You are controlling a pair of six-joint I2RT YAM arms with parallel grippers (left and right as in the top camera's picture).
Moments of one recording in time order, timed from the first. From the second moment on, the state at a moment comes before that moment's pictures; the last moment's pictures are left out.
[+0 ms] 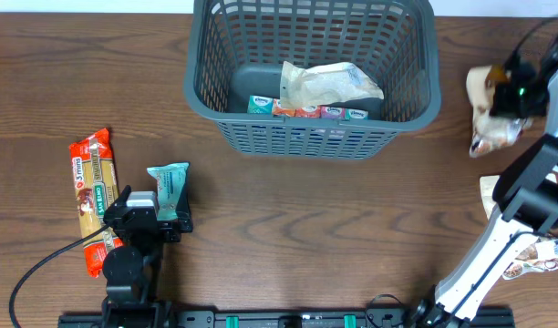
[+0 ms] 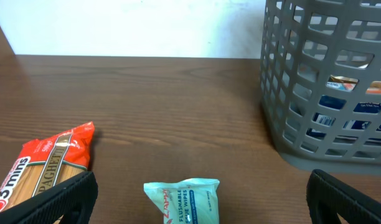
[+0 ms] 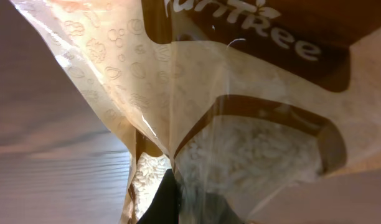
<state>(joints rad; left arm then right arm) -0.02 0.10 0.02 -0.11 -0.01 -0.02 -0.47 2.31 2.18 -1.24 -0.13 -0.37</state>
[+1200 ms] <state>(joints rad) -0.02 0.10 0.02 -0.11 -0.01 -0.02 0.26 2.02 2.29 -1.26 -0.32 -1.08</state>
